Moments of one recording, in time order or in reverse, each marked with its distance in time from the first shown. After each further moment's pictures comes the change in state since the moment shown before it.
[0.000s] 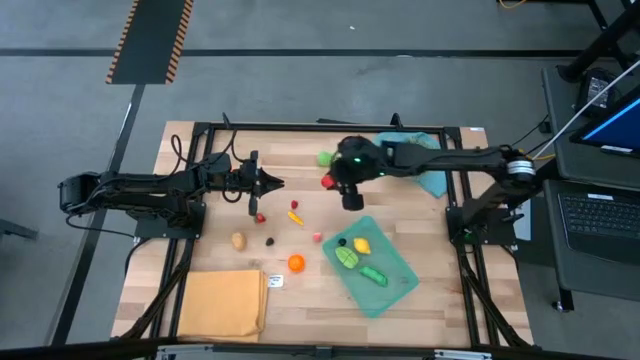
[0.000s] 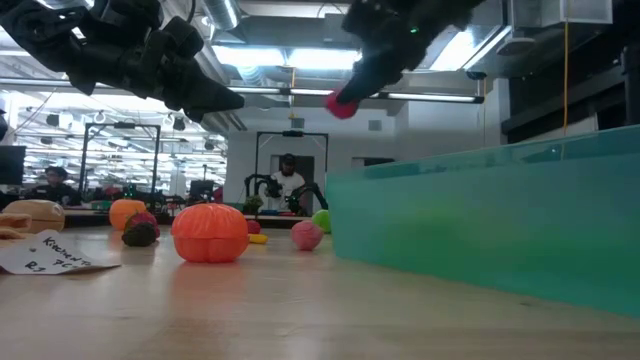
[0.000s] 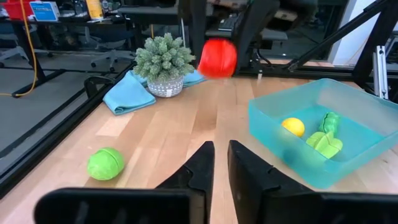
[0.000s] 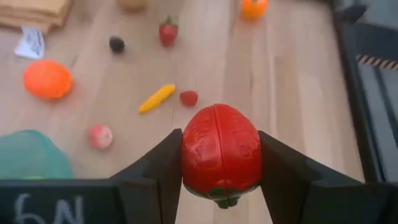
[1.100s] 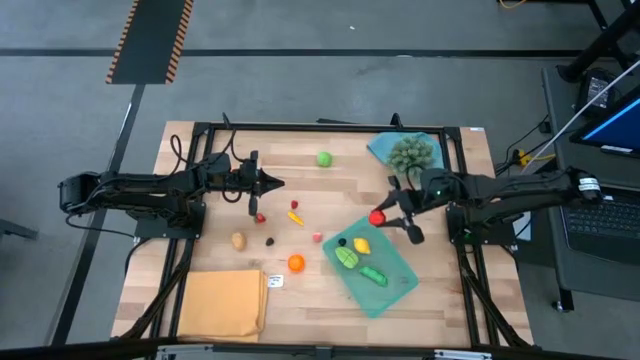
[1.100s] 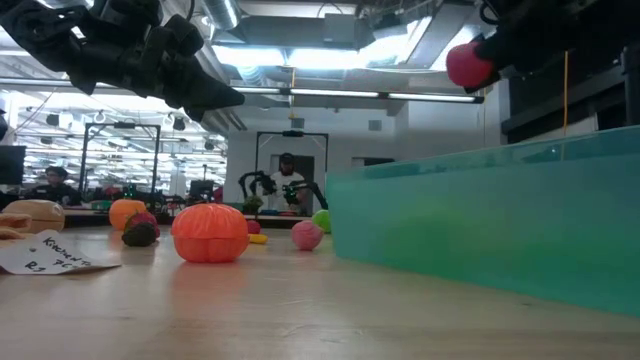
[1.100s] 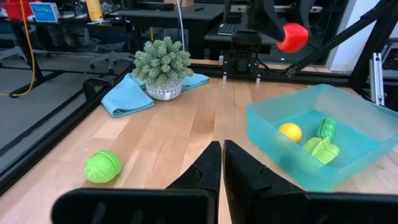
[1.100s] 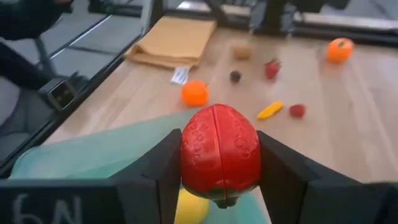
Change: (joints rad) left arm -0.005 0.000 0.000 0.016 0.000 -0.020; right arm 0.166 -0.692 -0.719 0.351 -0.204 0.212
